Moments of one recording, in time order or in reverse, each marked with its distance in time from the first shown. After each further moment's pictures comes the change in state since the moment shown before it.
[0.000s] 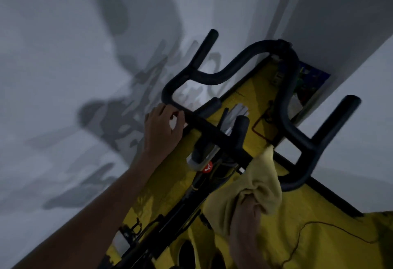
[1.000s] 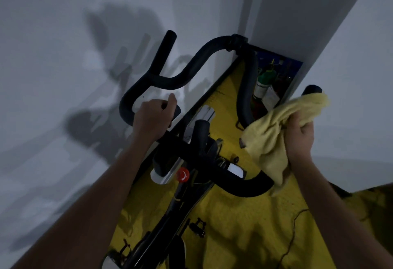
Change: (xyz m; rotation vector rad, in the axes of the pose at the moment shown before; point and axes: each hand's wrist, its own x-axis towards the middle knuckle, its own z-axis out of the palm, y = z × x) left_hand 0.069 0.050 0.069 0.008 -0.222 -0.110; right_hand 0.195 -0.164 -0.059 -0.128 0.068 -0.589
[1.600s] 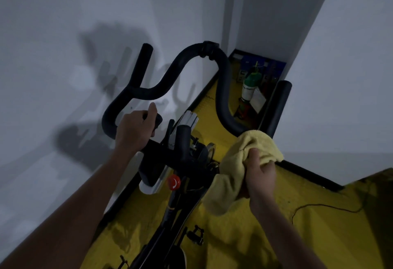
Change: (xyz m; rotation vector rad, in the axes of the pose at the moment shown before) left_hand 0.001 -0.006 -0.001 -0.012 -0.060 -0.027; right_hand -0.104 0.026 0.001 0.208 -0.081 0.328
